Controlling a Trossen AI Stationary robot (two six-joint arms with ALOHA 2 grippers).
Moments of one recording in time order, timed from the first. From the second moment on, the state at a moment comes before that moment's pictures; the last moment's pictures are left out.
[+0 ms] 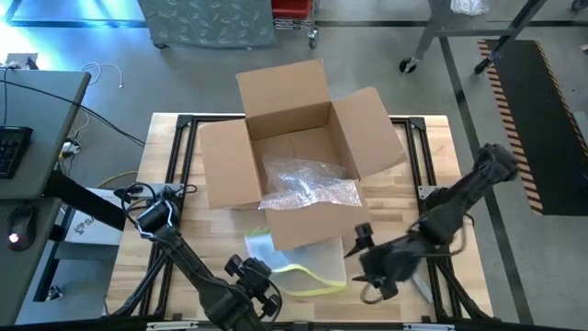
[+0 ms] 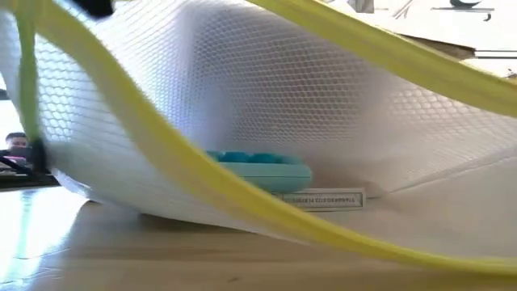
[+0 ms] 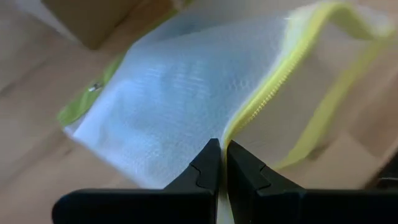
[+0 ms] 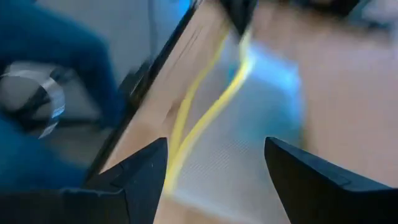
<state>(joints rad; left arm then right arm) -0.81 2.15 1.89 -1.33 -0.66 -1.66 0.73 1.40 1.22 -0.57 0.35 0.17</state>
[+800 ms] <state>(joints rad) -0.83 1.79 1.16 -0.94 -0.54 -1.82 -0.02 1.36 1.24 -0.37 0.07 -0.12</state>
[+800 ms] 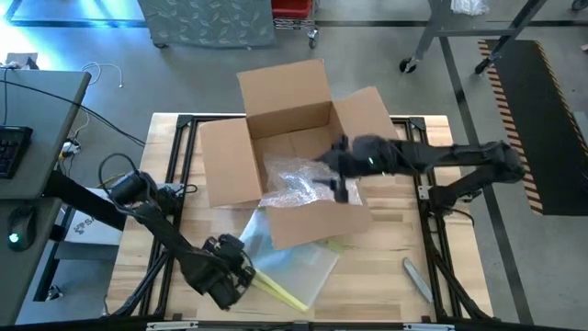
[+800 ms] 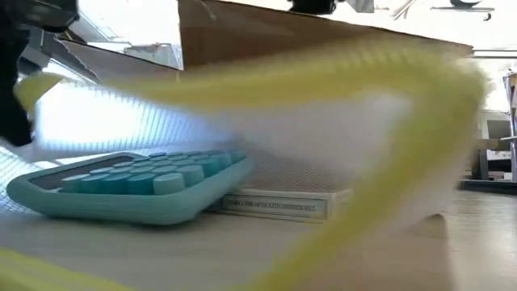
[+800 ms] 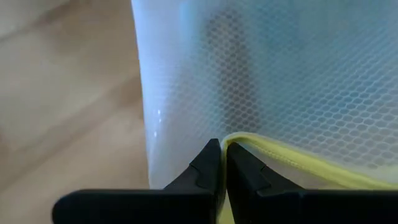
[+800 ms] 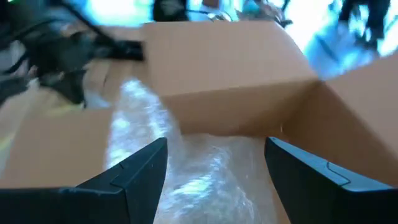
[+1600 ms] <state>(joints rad) -0.84 1.64 1.06 -1.01 -0.68 -1.78 -0.30 1.94 1.57 -0.89 -0.19 -0.18</state>
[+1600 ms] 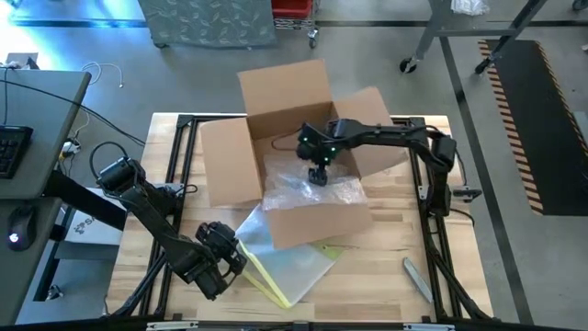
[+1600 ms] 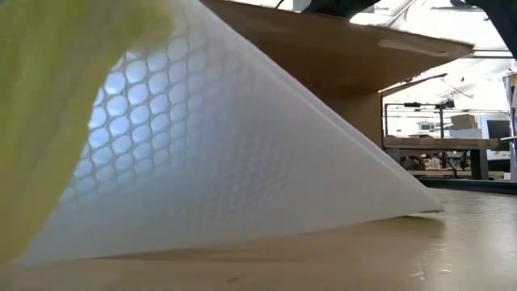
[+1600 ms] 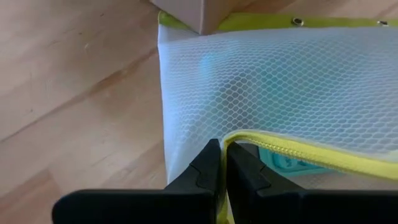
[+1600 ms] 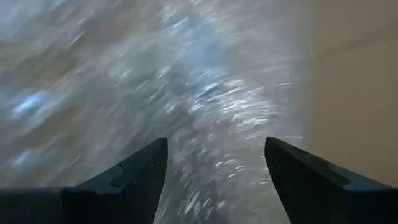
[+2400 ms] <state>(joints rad) -0.76 1.64 1.06 -1.10 -0.61 -1.73 -0.23 1.94 1.49 -0.59 -0.26 -0.46</state>
